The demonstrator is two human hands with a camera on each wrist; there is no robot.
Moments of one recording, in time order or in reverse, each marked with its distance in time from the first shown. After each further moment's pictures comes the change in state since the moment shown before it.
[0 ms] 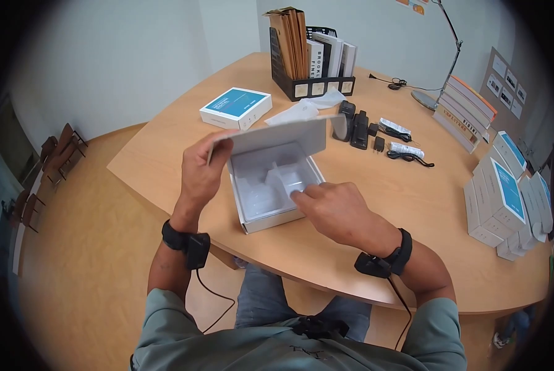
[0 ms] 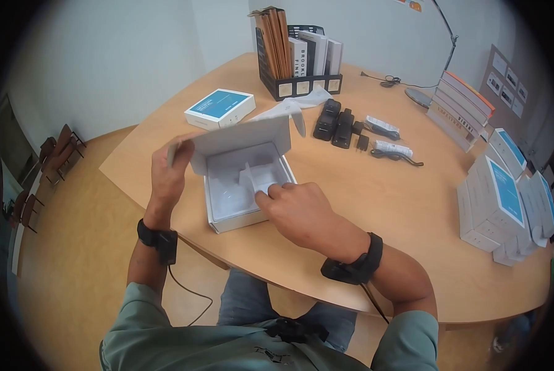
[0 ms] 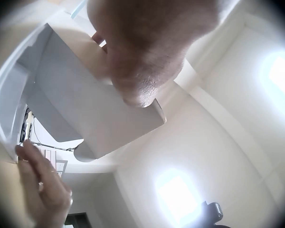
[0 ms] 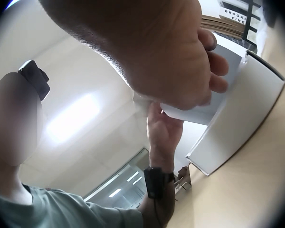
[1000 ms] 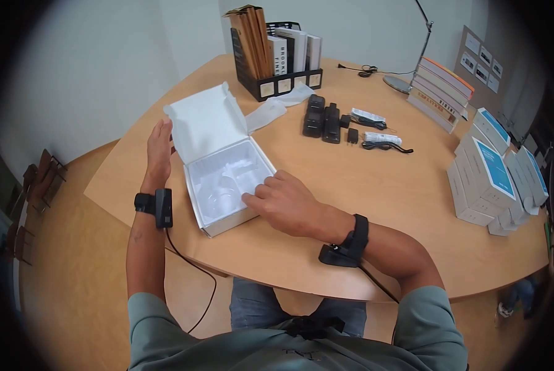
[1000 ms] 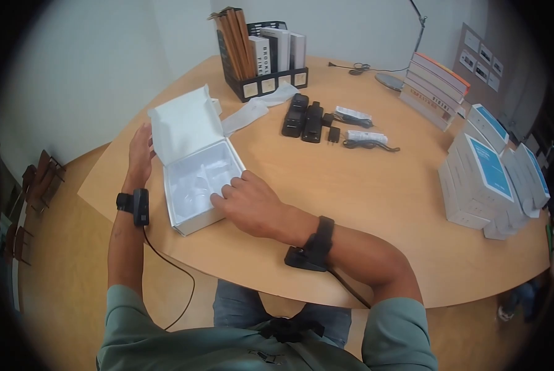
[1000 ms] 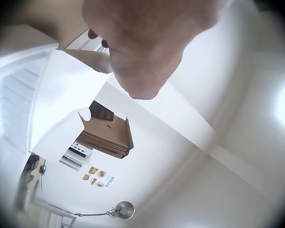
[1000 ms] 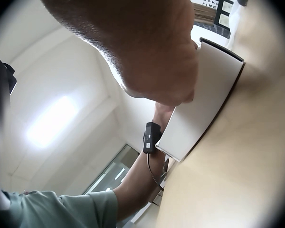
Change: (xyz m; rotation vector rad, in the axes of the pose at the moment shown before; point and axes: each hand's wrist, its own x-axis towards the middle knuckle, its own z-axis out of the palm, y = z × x) left_hand 0.079 -0.129 -0.030 -0.209 0.146 -0.508; right_hand 0.035 0.013 0.053 0.033 0.238 -0.100
